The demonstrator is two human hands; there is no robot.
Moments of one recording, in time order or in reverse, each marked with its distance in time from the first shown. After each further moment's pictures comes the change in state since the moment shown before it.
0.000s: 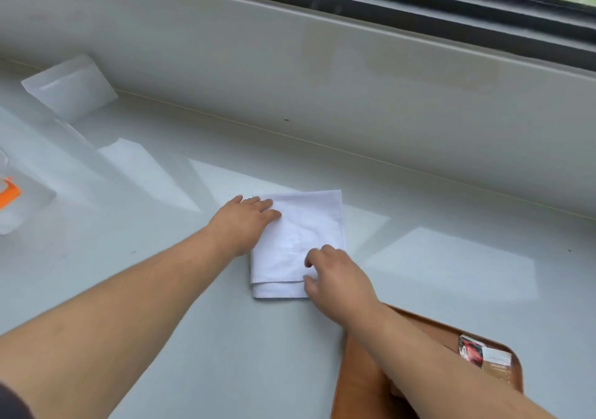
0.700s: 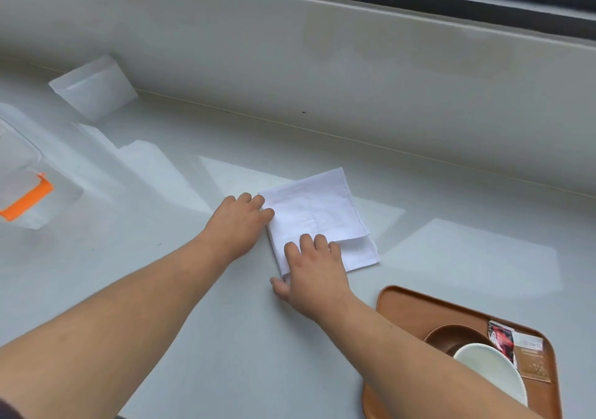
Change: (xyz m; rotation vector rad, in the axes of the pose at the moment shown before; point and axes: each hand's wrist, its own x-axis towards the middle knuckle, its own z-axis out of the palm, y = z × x) left_hand -0.044 -0.026 0.024 0.175 0.198 -0.040; right_hand 0.015 -0.075 0.047 -0.289 0.110 -0.094
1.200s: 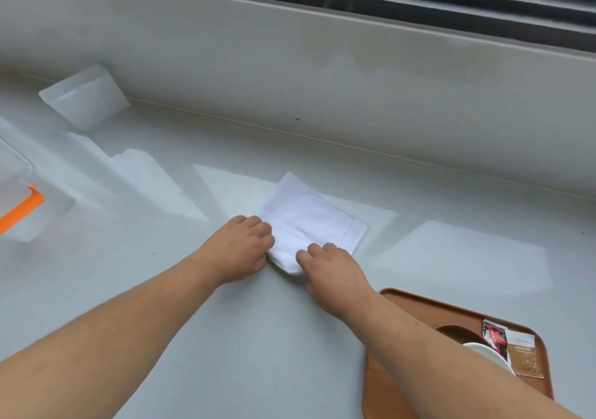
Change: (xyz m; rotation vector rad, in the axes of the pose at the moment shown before) left_hand -0.018 0.008 0.010 -0.155 0.179 0.266; right_hand -0.002 0.040 -0.010 0.016 -0.112 -0.129
